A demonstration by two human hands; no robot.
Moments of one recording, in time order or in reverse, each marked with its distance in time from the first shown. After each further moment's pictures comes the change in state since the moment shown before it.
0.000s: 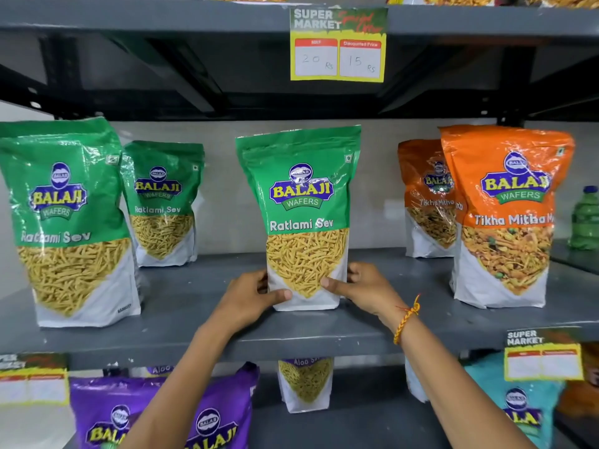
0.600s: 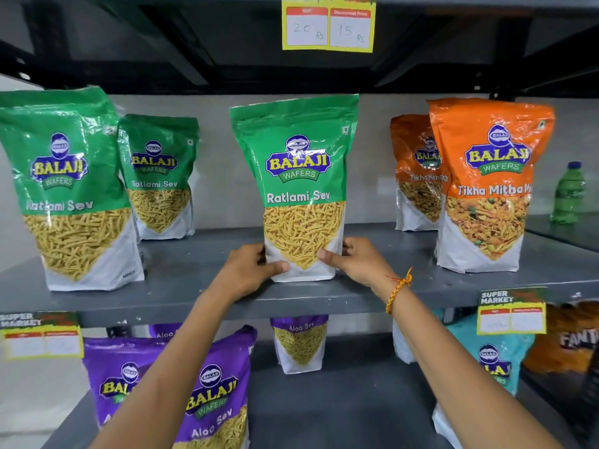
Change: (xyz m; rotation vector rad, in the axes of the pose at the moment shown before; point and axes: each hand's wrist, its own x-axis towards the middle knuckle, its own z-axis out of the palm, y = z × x) left_hand -0.023 0.021 0.001 0.118 -0.018 -0.032; right_hand -0.023 -0.009 -0.001 -0.095 0.005 0.043
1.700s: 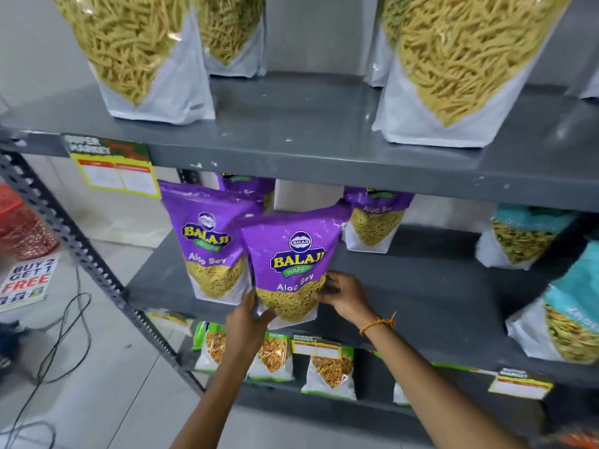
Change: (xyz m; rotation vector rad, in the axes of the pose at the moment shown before) left_hand -0.206 -0.245 0.115 -0.169 0.234 -0.613; right_hand -0.088 0.205 0.246 0.263 -0.392 0.236
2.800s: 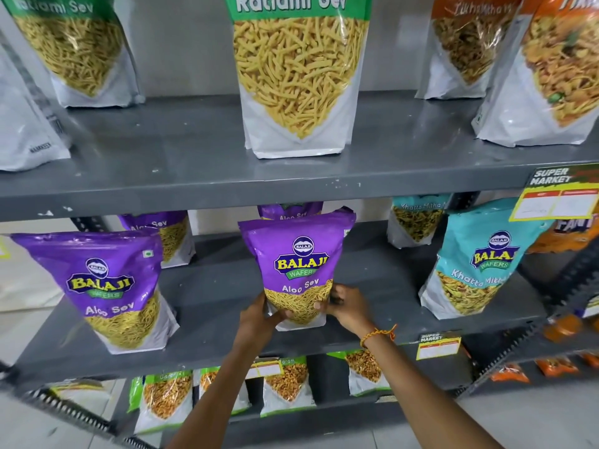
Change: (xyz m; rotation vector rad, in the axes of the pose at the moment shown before) left_hand 0.022 0.062 0.122 -0.005 -0.367 0.108; right_hand -0.058 0.041 -0.112 -0.024 0.313 0.062
